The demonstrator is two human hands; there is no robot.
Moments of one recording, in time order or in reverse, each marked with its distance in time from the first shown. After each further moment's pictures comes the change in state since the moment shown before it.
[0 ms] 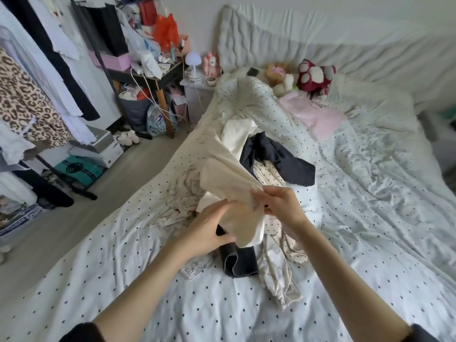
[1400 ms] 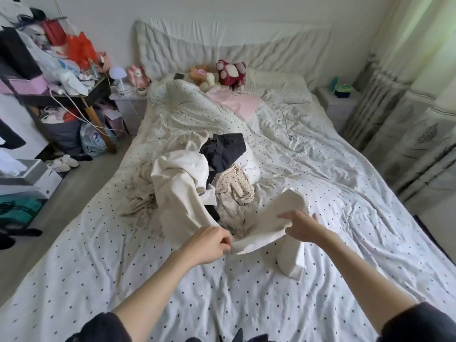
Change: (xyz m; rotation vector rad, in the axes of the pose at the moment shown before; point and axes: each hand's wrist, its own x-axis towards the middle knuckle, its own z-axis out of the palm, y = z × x) left_hand -0.136 0.080 0.098 0.297 -0.324 0.199; right_hand -0.246 0.097 -0.079 -0.985 0.060 0.466
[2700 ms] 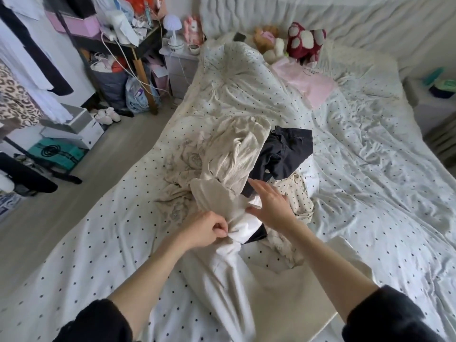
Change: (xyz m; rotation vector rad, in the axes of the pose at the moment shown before) left_hand 0.054 -0.188 -0.040 -0.206 0.066 -0.259; right_hand 0.172 -0.203 0.028 -0.025 0.078 -0.424
